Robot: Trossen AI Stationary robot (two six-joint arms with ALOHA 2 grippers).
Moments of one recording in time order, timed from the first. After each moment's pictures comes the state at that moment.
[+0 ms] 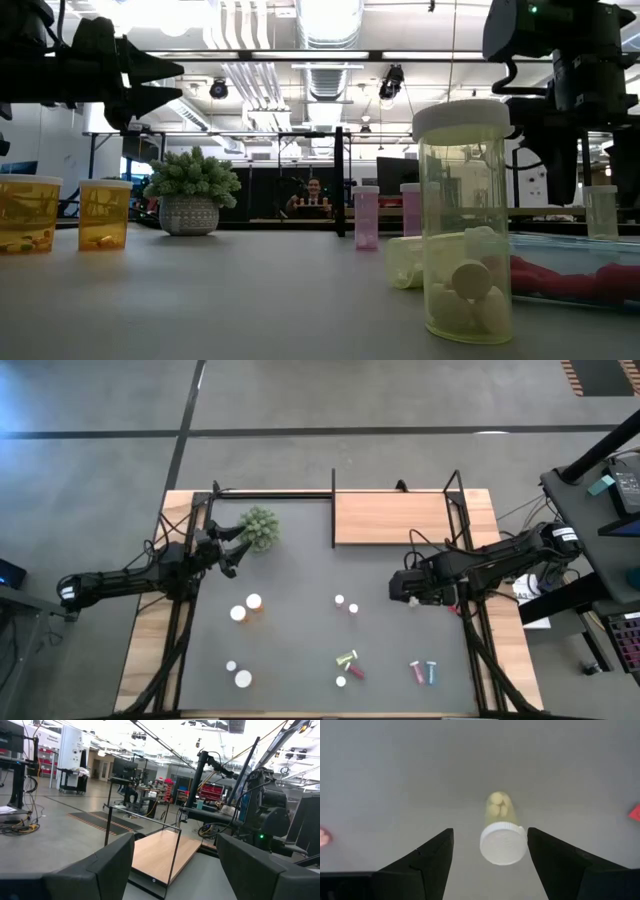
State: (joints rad) left arm 0.24 0.25 0.01 0.41 -0.24 -0.18; right arm 0.13 1.27 0.71 -0.89 -0.13 1.79
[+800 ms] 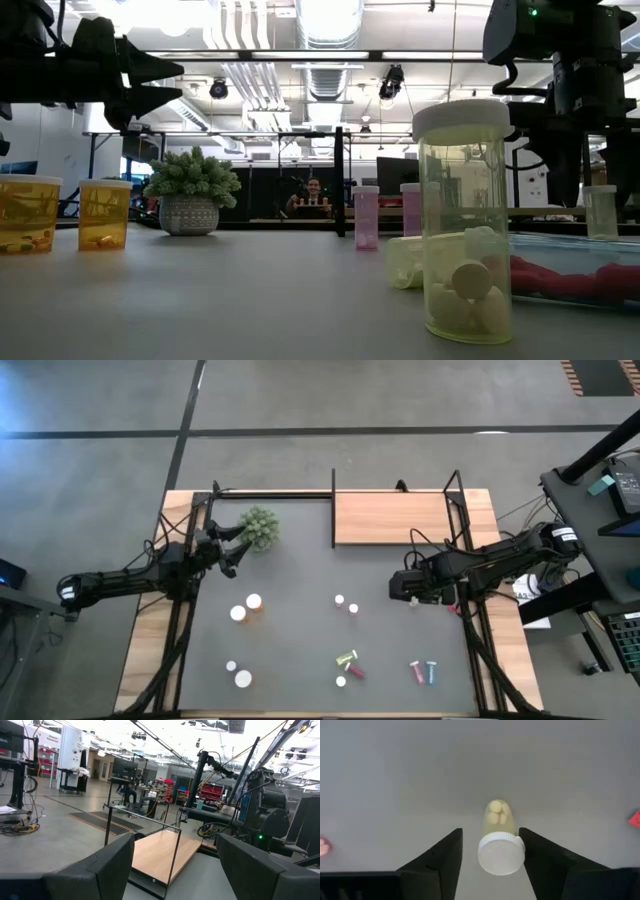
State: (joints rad) left arm 0.24 0.25 0.01 0.41 -0.24 -0.18; right arm 0.13 1.27 0.71 -0.88 -0.10 1.80
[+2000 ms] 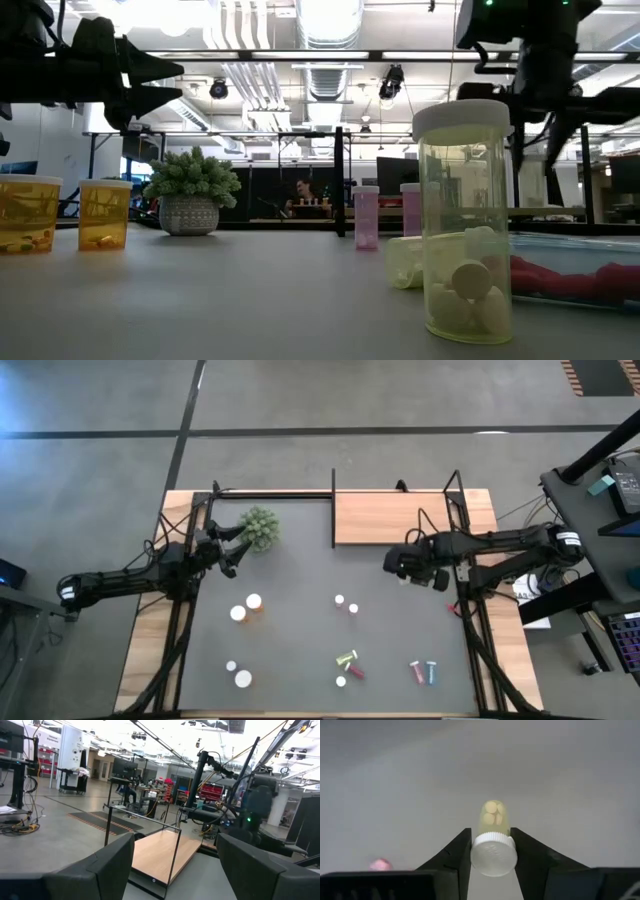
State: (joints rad) left arm 0.24 0.25 0.01 0.41 -0.24 -0.18; right arm -0.07 1.25 0.86 -0.98 -0.01 1.82
